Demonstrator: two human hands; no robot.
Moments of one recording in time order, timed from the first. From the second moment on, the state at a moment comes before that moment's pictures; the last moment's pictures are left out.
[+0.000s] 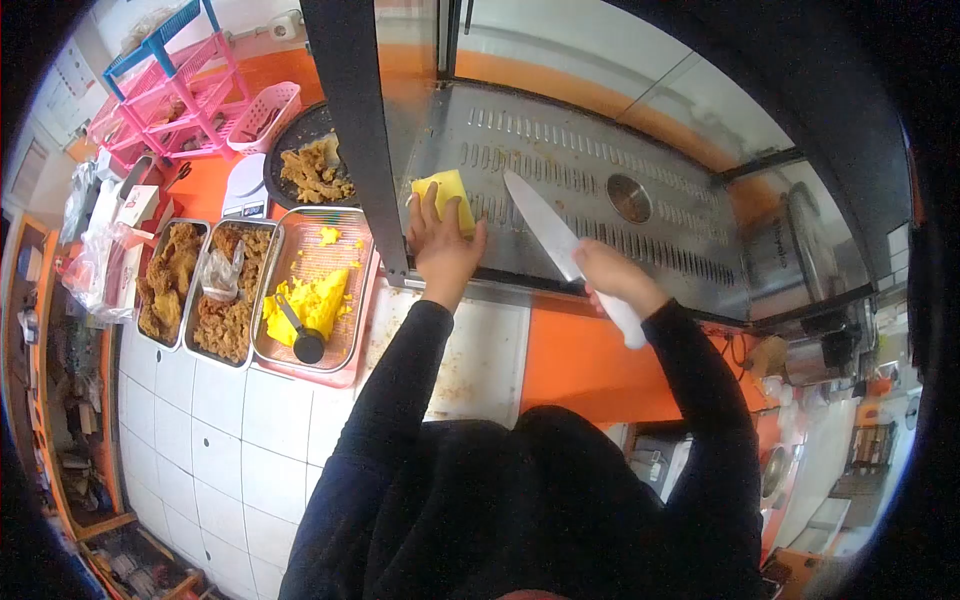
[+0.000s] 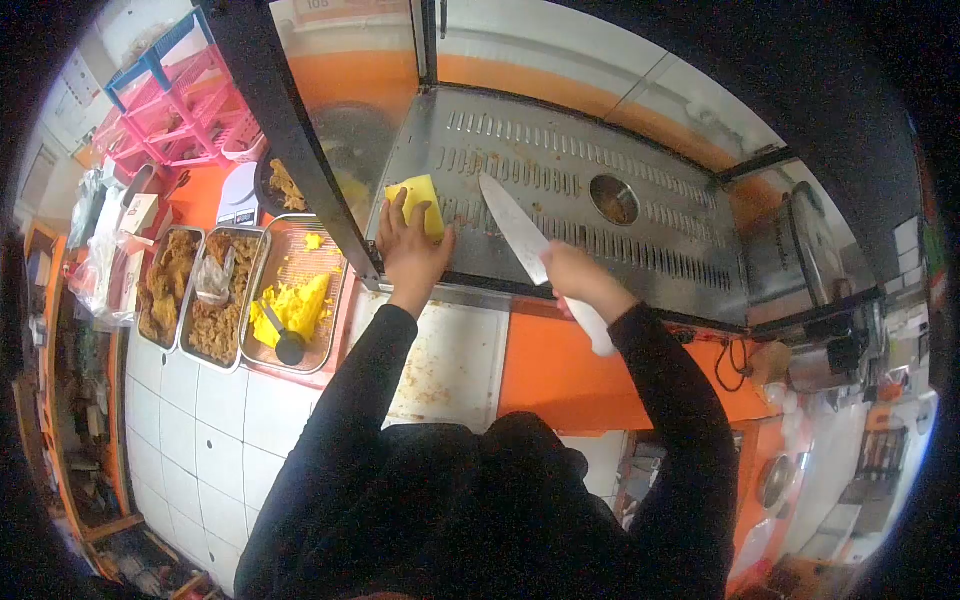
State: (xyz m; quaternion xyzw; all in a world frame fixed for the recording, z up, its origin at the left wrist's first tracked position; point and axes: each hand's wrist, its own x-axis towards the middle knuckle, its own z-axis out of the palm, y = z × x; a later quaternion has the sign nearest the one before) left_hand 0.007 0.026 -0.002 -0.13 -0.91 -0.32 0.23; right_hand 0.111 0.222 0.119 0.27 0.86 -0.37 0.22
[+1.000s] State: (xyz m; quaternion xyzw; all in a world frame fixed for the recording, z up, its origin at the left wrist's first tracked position) left_hand 0.012 0.019 0.009 -0.22 -0.87 -0.35 0.26; right_hand 0.137 0.257 0.071 0.26 0.90 -0.35 -0.02
